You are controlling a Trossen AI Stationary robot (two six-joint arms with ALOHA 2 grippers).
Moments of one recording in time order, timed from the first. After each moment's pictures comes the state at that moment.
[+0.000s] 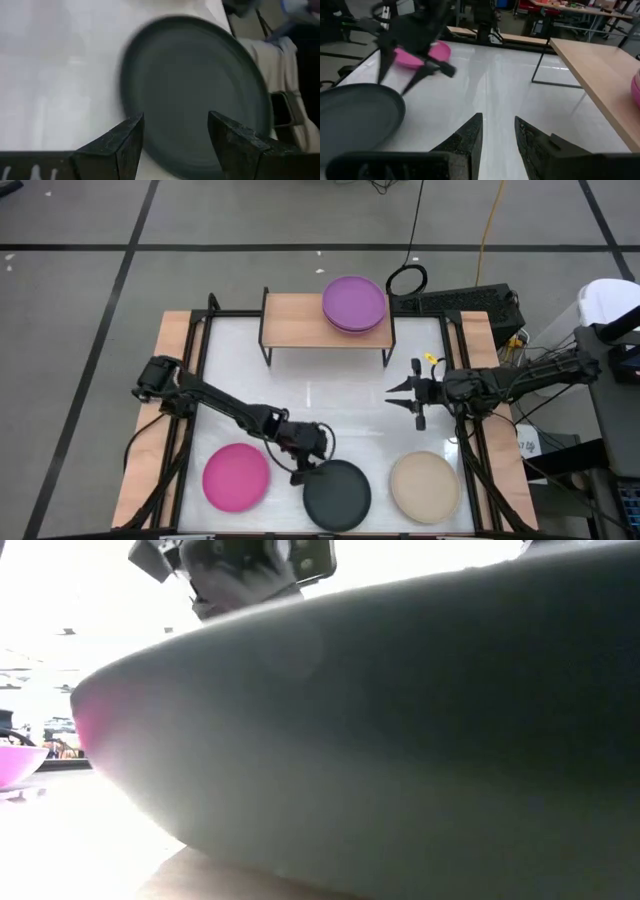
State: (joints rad) left arm -0.31 1.84 1.10 0.00 0.22 -0.38; right arm 0.20 0.66 0.44 -0.10 0.21 -0.05
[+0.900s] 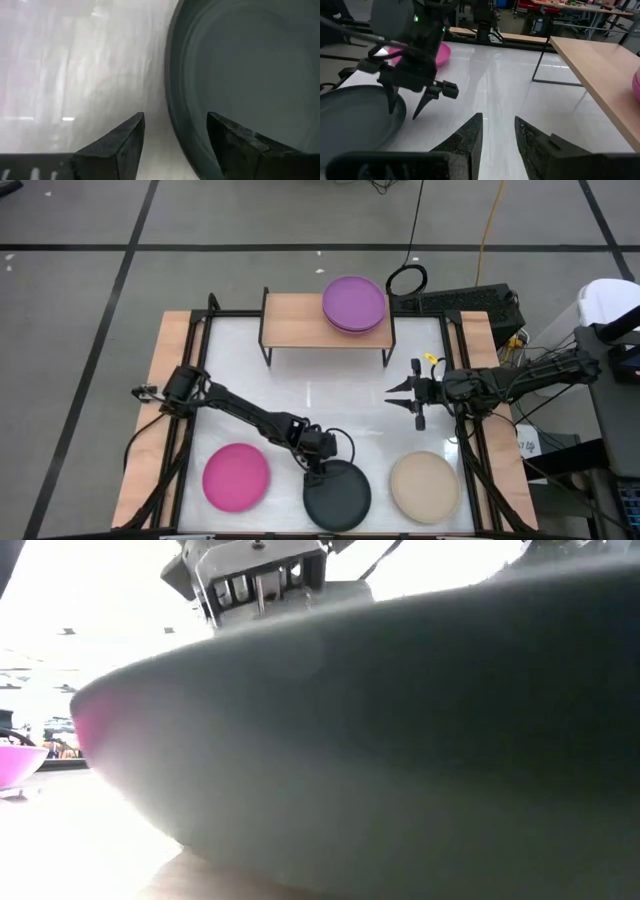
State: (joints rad) left arm -0.30 2.04 1.31 -0.27 0.16 -0.45; right arm 0.20 0.66 0.44 -0.10 0.21 -0.03
